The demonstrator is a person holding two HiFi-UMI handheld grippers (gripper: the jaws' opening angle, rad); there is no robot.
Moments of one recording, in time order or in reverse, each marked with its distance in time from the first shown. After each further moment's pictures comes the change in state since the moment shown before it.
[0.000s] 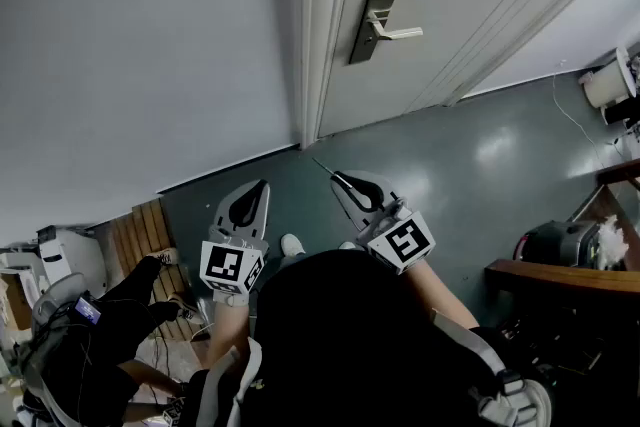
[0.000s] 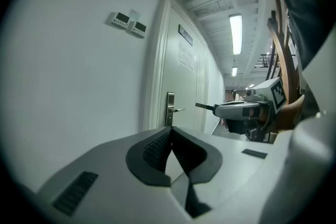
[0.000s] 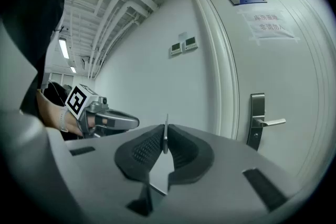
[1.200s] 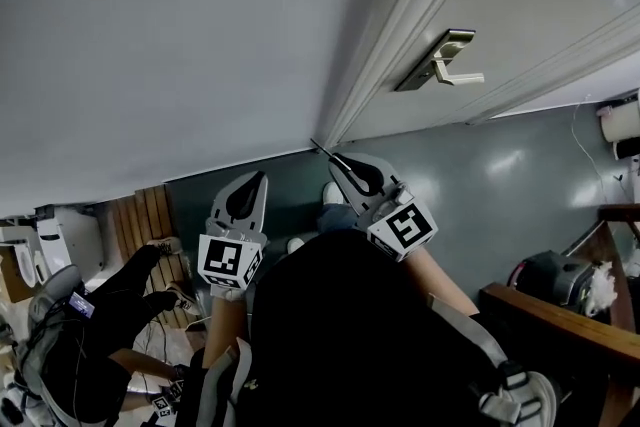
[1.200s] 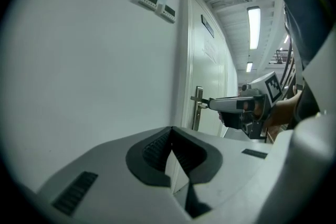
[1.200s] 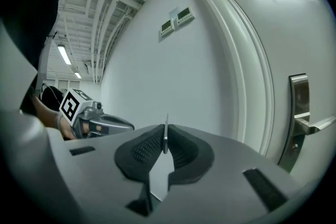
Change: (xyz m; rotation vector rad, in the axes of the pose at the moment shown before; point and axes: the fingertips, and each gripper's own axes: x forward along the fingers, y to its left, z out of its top) left arm 0.067 0.145 -0.015 -0.029 0.048 0.105; right arm 0.173 -0.064 0.002 0.079 -0.001 0.113
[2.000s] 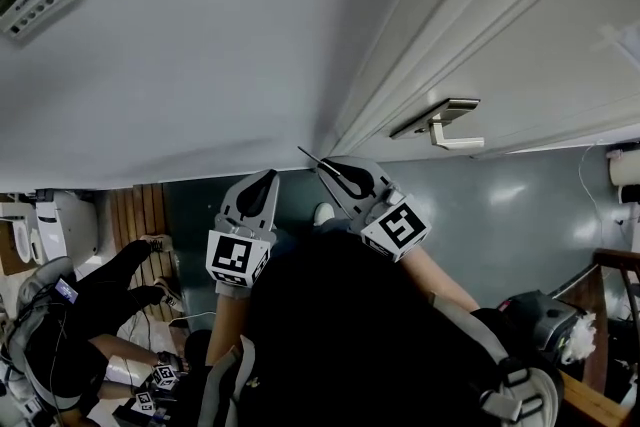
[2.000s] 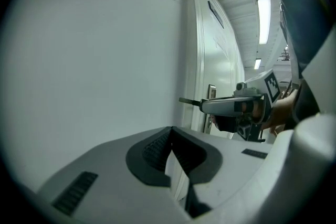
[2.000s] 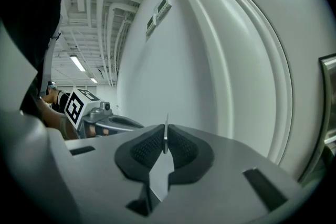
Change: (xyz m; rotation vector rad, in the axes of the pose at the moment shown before) left arm 0.121 0.000 0.032 -0.006 0.022 0.057; right arm 0.044 -0.099 0.014 -0.016 0.032 0.187
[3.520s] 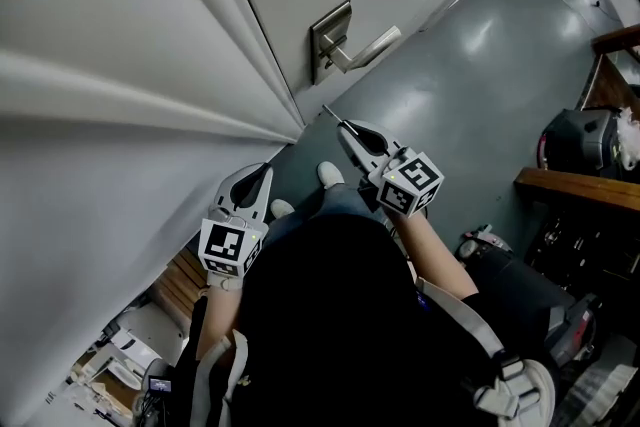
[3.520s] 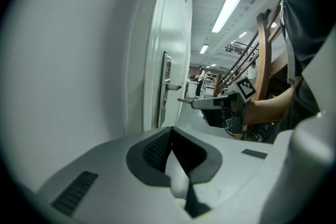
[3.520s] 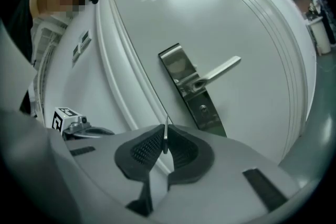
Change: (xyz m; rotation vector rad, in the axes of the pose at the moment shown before) left arm 0.089 -0.088 -0.047 0.185 0.262 -0.632; right arm -0.155 -0.096 -0.118 0.517 -0.179 -0.683
